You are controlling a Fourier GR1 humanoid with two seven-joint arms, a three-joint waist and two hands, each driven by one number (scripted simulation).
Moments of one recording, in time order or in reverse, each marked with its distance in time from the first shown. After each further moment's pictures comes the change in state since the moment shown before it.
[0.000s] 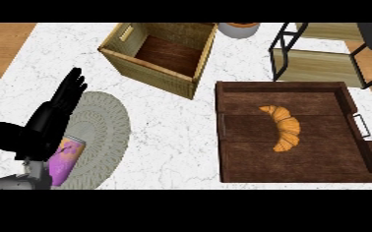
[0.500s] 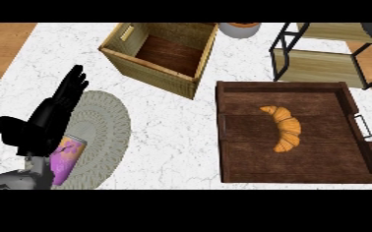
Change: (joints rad) left arm -0.028 -0.009 0.011 0.019 -0.013 -0.013 0.013; right arm -0.097 0.033 -0.065 0.202 -0.067 0.106 -0.237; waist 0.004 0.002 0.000
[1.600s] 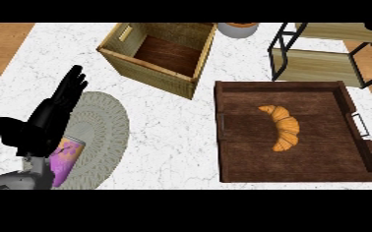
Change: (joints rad) left arm 0.004 -0.021 0.021 -0.002 -0.019 -0.015 0.001; right arm 0.071 -0.125 0.075 0.256 0.240 0.040 0.073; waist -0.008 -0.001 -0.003
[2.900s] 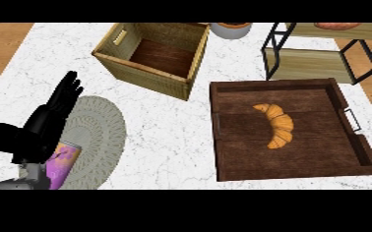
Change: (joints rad) left arm 0.044 -0.014 0.029 -0.013 -0.006 -0.010 0.003; right arm -0.233 -0.127 -0.430 -0.238 -0.289 0.000 0.324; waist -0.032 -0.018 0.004
